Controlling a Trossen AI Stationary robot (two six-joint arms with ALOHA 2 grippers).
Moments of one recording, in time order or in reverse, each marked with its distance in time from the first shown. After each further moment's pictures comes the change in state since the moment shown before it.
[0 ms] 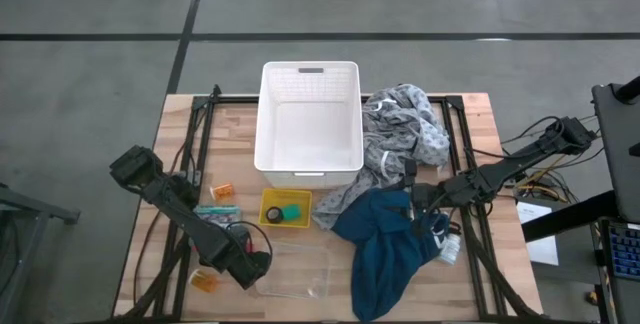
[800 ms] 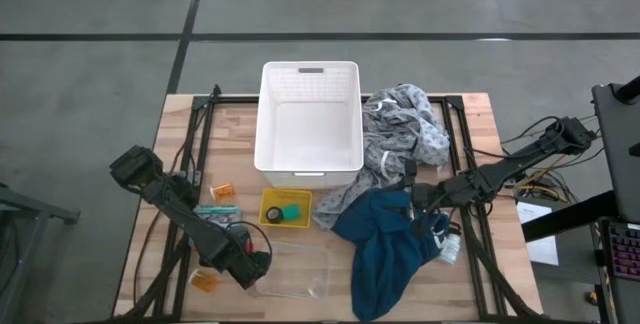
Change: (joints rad) left arm 0.000 0.000 0.000 0.000 0.008 -0.011; right arm 0.000 0.000 0.000 0.000 0.000 0.000
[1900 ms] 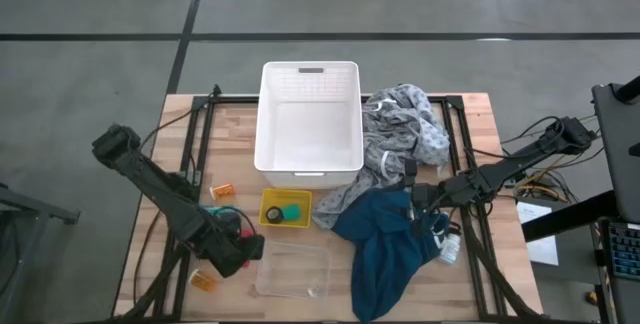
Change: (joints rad) left arm -0.002 -0.296 0.007 -0.089 -0.222 -0.073; right arm 0.000 0.000 0.000 0.000 0.000 0.000
